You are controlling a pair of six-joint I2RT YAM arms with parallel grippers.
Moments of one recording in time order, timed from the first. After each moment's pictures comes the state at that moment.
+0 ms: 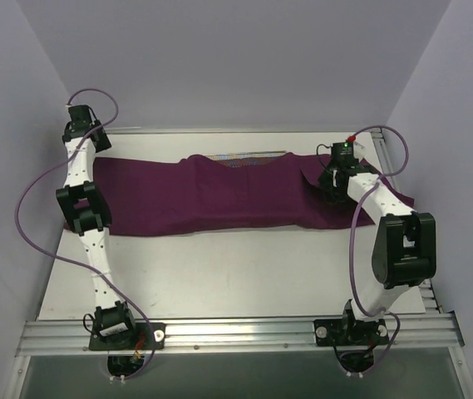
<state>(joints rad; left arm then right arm) 0.24 2.65 2.59 -0.70 -0.18 -0.20 0.09 1.67 1.17 -0.37 0.15 0.62</state>
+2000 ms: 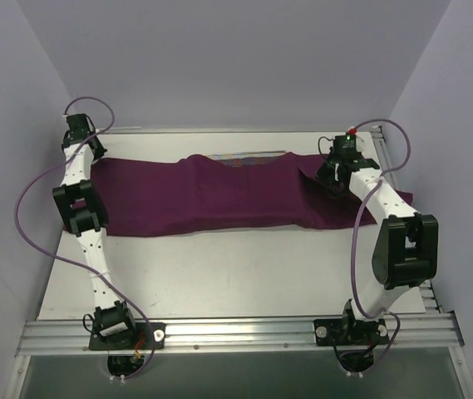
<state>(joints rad) 0.27 2.68 2.48 -0.55 -0.09 -0.26 0.08 1.65 1.20 -0.39 0.07 0.65</state>
